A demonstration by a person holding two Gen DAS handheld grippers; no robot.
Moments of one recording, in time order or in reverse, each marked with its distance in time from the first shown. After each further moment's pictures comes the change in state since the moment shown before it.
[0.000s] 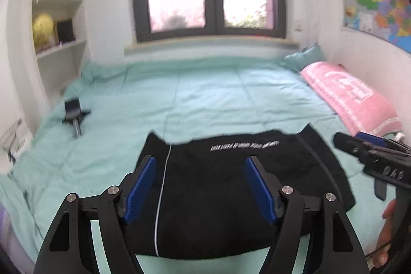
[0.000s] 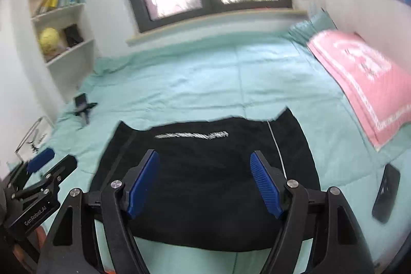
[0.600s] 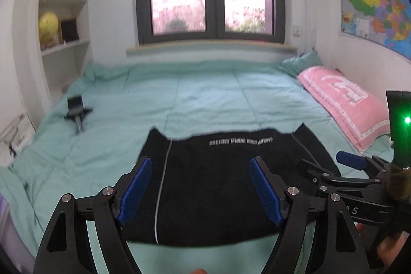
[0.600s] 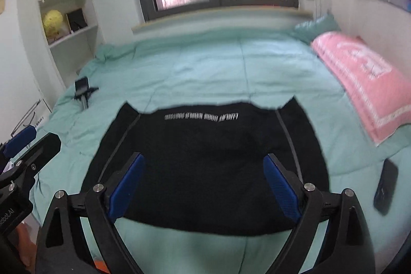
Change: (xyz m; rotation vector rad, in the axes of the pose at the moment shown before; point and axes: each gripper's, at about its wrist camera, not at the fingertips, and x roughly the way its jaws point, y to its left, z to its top) left arm -0.014 0.011 -0.030 -0.047 0.010 -0.007; right arm 0.050 0.041 -0.039 -0.025 0.090 -0.032
